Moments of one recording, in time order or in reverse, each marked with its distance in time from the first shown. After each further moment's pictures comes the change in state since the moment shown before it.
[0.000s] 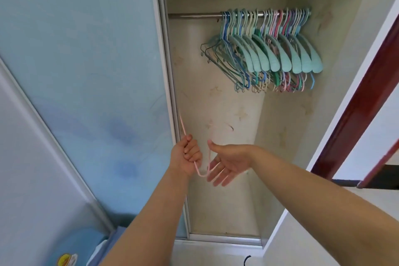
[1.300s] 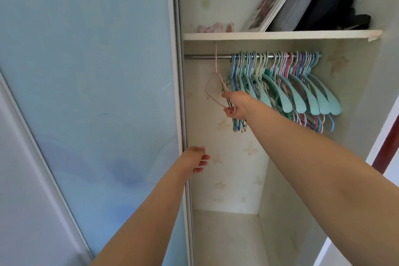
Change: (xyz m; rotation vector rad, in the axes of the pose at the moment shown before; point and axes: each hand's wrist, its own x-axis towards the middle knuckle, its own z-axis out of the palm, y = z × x) left_hand 0.065 0.078 0.066 1.208 0.256 0.128; right_hand -0.034 -0.224 -0.072 0.395 0.693 -0.629
